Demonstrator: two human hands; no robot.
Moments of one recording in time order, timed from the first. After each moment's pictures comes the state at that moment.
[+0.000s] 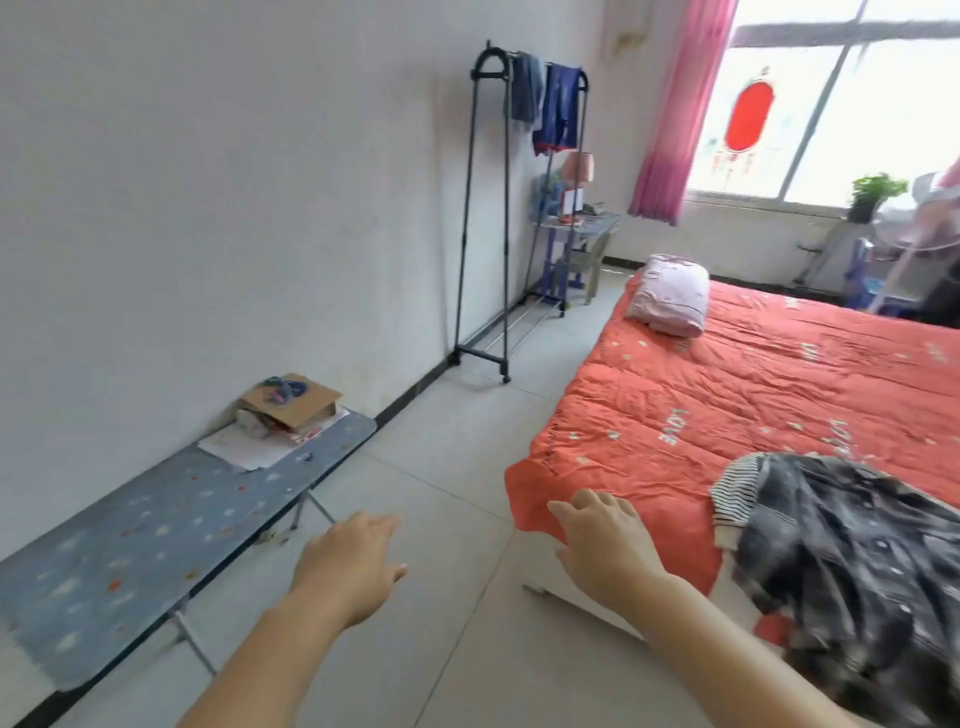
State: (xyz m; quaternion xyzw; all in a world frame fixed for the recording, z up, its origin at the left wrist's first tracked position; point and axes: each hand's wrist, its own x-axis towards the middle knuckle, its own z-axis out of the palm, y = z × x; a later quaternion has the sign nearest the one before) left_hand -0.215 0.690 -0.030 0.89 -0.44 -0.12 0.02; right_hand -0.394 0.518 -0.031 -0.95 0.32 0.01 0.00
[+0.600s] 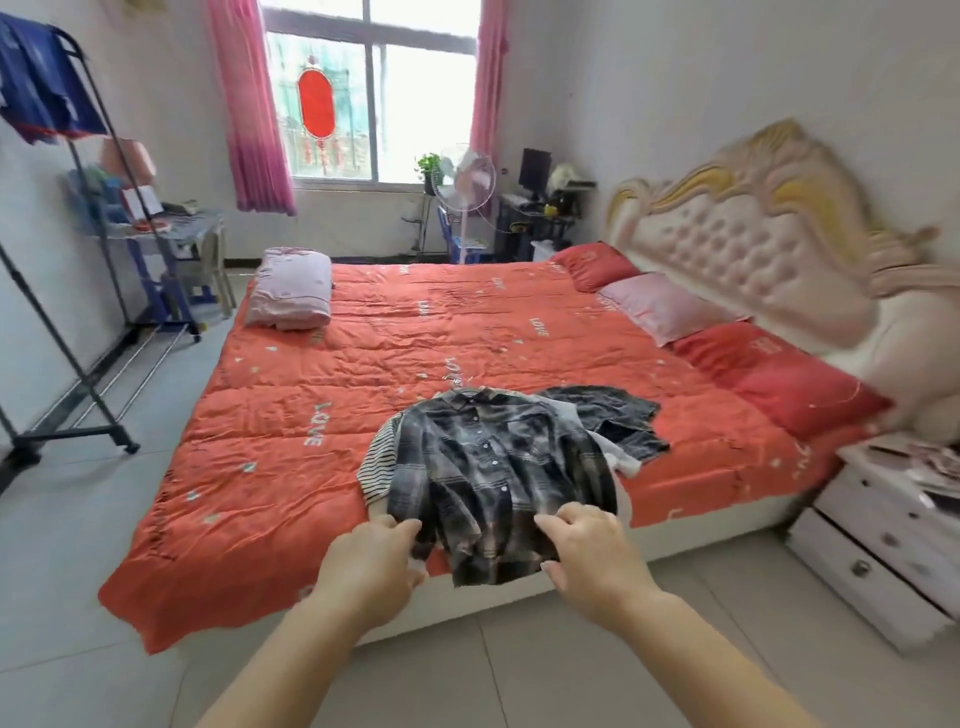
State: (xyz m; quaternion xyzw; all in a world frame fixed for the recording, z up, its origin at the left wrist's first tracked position) left_hand -0.563 0.403 -0.039 0.63 -0.76 -0.13 -0.02; right_hand -0.787 0.412 -0.047 -0.78 0.63 -0.01 0.01
